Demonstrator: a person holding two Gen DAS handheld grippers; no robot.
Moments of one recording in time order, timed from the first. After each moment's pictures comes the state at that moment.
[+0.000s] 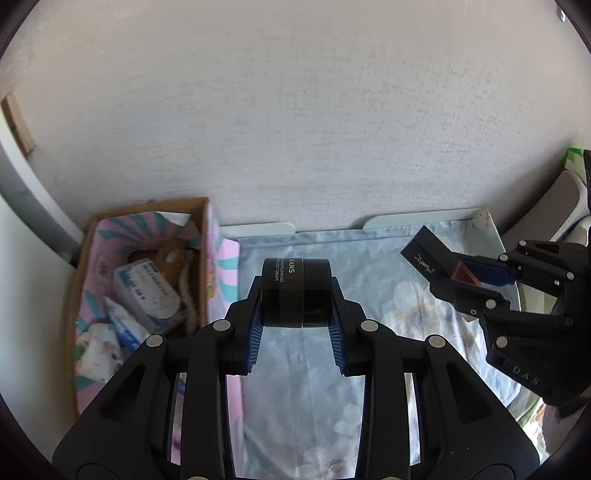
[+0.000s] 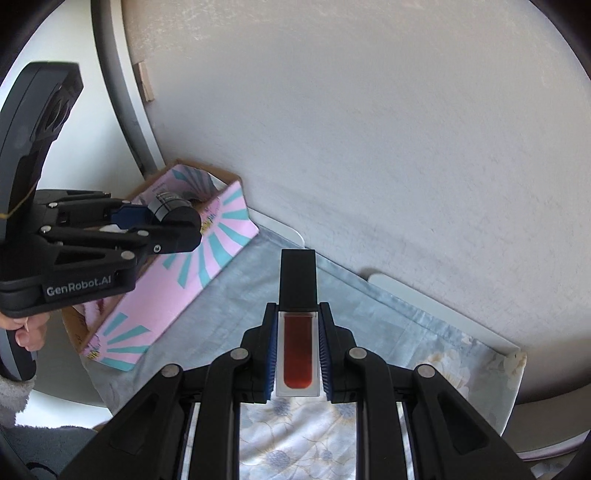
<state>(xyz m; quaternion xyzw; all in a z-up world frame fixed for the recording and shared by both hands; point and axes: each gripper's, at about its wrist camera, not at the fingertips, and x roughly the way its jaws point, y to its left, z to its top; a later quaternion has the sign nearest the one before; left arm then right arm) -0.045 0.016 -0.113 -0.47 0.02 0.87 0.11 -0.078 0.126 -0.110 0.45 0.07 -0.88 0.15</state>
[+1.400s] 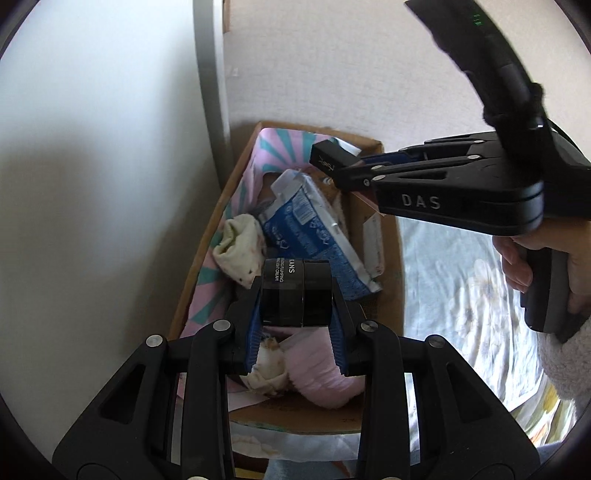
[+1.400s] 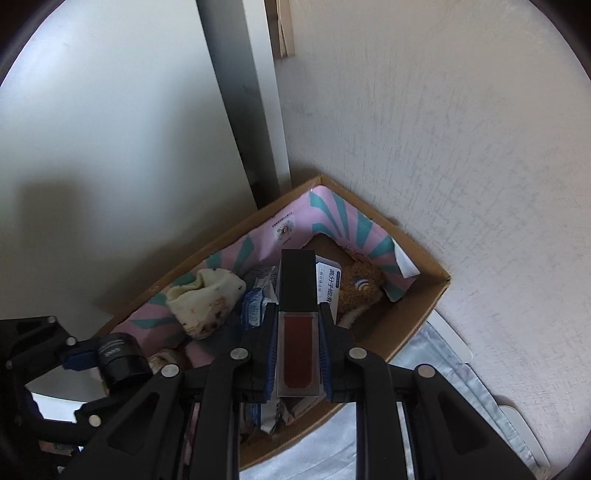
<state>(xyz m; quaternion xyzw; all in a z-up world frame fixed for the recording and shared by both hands) 0.034 -0.146 -0.138 -0.48 -0.06 0.87 -0.01 -0.172 -0.080 -0.136 0.49 0.13 -0.81 0.29</state>
